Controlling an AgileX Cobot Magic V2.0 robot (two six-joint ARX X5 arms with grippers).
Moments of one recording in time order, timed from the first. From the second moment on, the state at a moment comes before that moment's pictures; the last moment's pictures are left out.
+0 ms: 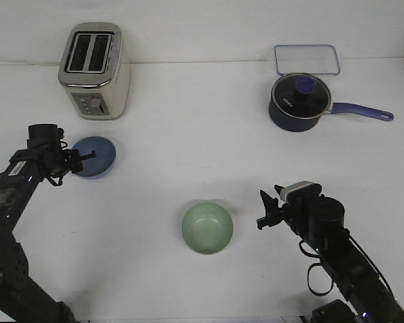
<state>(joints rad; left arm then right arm) 0.13 1.75 1.29 -0.46 0.03 -0.13 0.34 0.80 0.58 -0.20 -0.16 0.17</state>
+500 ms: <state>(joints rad) -0.06 1.38 1.31 -0.65 0.37 -0.08 0.34 0.80 0.58 -0.20 -0.16 0.17</state>
